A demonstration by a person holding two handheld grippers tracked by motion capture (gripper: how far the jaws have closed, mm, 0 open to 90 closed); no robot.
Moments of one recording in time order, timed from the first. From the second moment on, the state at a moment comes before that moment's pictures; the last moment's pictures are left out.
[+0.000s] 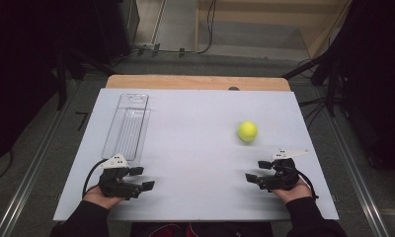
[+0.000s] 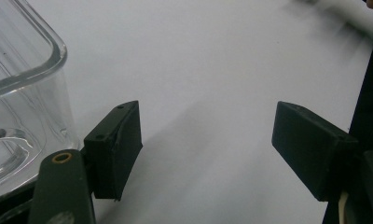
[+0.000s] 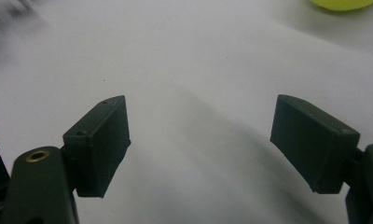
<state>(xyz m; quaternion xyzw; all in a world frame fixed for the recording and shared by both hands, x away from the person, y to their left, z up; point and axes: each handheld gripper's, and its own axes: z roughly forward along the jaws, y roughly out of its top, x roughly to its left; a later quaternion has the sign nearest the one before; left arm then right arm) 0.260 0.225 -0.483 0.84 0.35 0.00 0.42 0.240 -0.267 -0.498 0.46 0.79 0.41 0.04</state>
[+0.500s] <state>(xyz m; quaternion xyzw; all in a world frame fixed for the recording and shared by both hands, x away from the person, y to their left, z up) 0.259 0.225 -0.482 0.84 0.35 0.00 0.43 0.243 -0.268 -0.499 0.47 0.78 0.41 0.03</state>
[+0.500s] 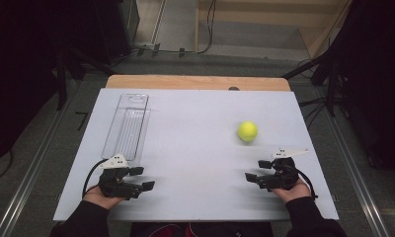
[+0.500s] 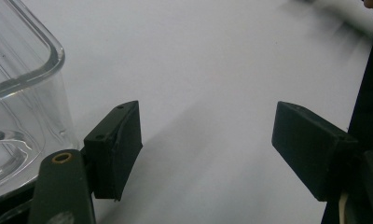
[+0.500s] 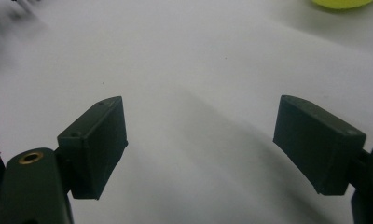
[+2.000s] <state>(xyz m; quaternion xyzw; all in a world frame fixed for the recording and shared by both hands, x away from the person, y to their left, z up) 0.260 0.225 -0.481 0.83 0.35 0.00 0.43 0.244 -0.265 -0.497 0.47 0.78 0.41 0.03</state>
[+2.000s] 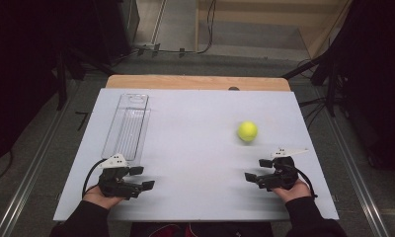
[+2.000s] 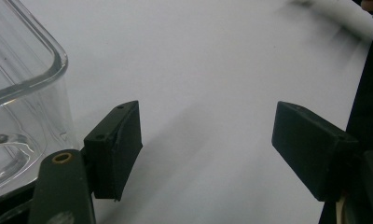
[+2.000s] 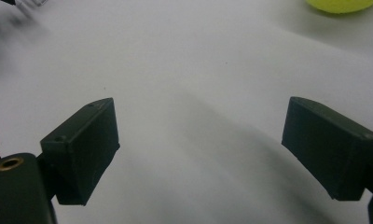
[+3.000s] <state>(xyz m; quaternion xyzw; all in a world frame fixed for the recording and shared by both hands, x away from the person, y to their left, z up) 0.260 0.224 -0.481 0.83 0.35 0.00 0.43 0.275 -0.267 -0.491 0.48 0.78 0.40 0.05</state>
